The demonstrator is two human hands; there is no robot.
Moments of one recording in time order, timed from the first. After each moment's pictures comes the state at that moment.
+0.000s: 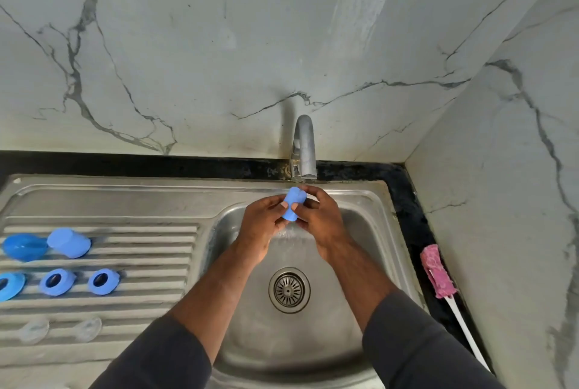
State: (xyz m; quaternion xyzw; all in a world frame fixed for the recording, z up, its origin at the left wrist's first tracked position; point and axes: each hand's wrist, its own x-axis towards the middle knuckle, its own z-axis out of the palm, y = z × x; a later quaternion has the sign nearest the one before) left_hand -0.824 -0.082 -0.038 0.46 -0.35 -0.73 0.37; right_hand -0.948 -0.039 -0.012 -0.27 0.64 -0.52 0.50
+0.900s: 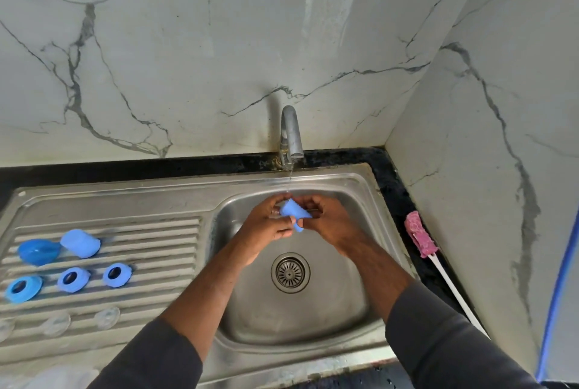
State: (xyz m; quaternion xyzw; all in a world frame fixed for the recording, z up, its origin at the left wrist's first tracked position) left_hand -0.791 -0.038 -0.013 0.41 -0.50 -0.73 0.24; right_hand -0.960 0.019 -0.011 -0.43 0.68 -0.41 0.44
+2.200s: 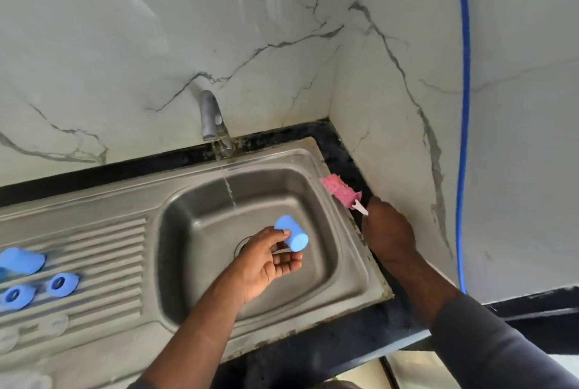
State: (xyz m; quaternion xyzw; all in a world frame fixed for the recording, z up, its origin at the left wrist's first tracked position) left_hand -0.867 0.102 -0.008 0.42 -0.30 -0.84 0.13; right_hand -1.102 0.203 -0.022 -0.38 0.91 -0.12 0.06
